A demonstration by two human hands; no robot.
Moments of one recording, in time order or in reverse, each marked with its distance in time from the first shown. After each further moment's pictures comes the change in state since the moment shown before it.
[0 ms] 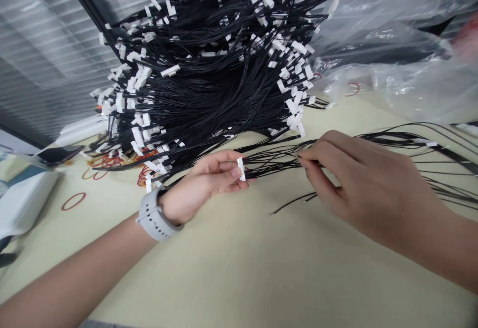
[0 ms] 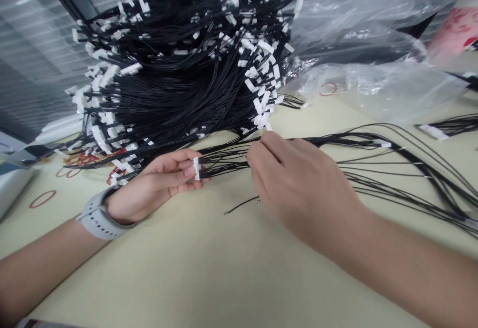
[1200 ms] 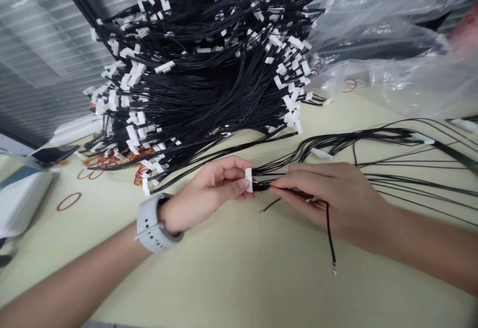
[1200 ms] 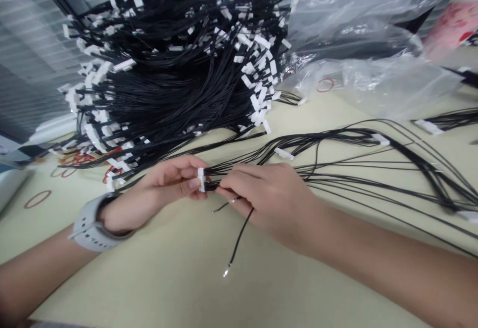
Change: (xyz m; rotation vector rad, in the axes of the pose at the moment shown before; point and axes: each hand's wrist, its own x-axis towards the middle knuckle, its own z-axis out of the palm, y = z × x) left_hand -0.005 -0.002 0.014 0.187 -0.088 0.028; right_hand -0.002 -0.014 0.014 0.594 0.047 -0.106
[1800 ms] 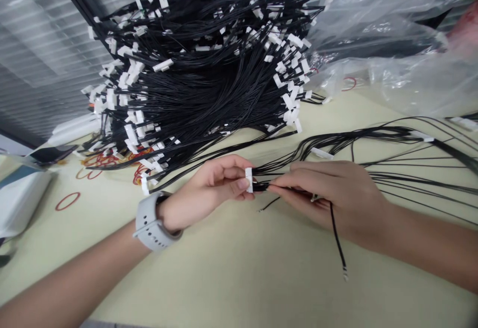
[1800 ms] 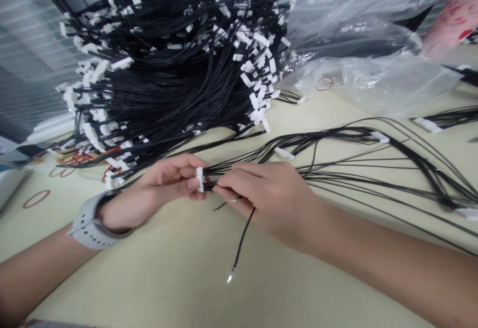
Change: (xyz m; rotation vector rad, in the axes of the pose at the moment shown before) left_hand 0.000 0.000 -0.002 -0.009 -0.019 -0.015; right_hand 0.001 -0.002 -0.003 -0.001 -0.003 0.032
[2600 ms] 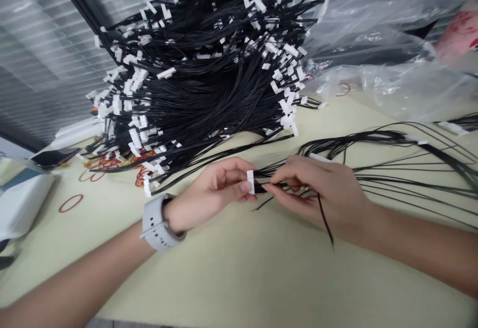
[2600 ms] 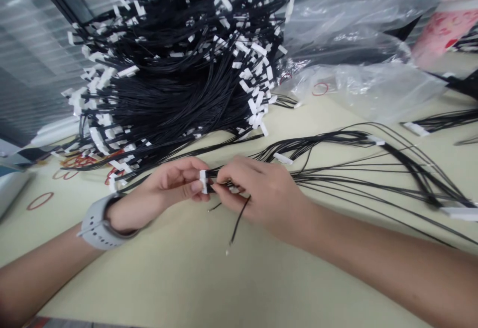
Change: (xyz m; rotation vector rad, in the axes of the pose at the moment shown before) left_hand 0.001 0.000 0.007 -0.034 0.009 -0.003; right_hand 0.001 -0.001 0.005 0.057 0.090 0.079
